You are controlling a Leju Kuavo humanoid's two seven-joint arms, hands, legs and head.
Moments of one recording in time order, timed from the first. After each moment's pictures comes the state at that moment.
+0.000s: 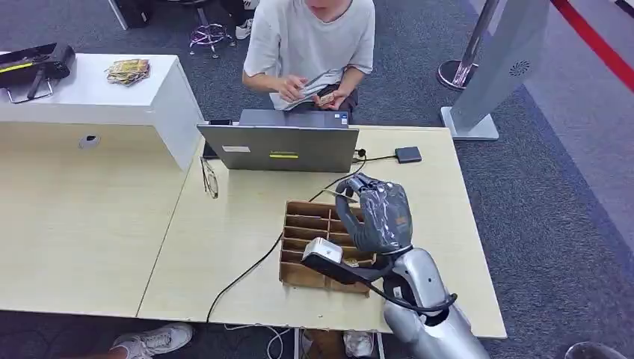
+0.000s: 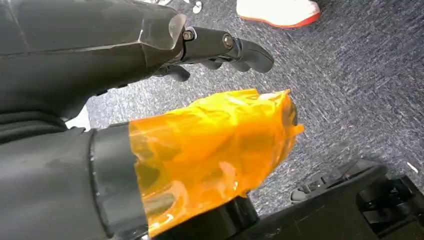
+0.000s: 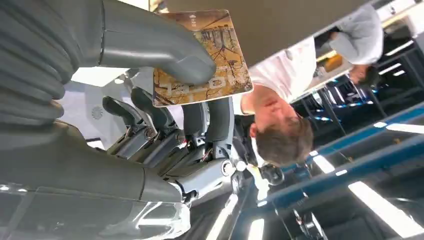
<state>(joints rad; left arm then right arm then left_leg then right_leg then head) -0.09 -0.23 0.67 -0.17 -1.33 0.24 0.11 -0.29 -0.06 0.46 -1.48 1.06 -0.35 -0.12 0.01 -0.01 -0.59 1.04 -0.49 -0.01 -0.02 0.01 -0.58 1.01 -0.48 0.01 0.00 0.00</state>
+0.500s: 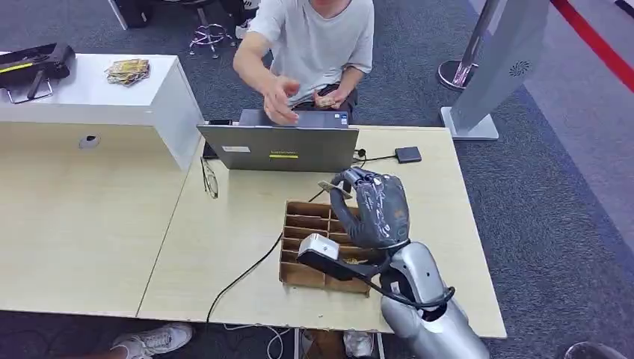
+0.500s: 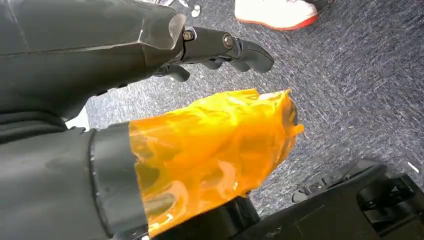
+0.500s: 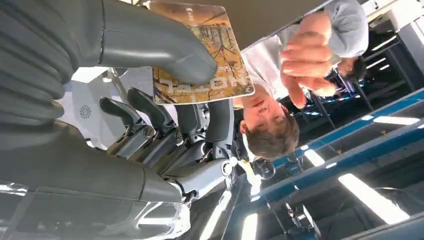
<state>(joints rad) -0.09 -0.23 0.67 -0.17 -1.35 0.23 0.11 -0.34 -0.05 0.48 -1.48 1.04 -0.34 -0.11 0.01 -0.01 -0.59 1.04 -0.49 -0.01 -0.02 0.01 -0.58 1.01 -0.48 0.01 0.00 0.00</state>
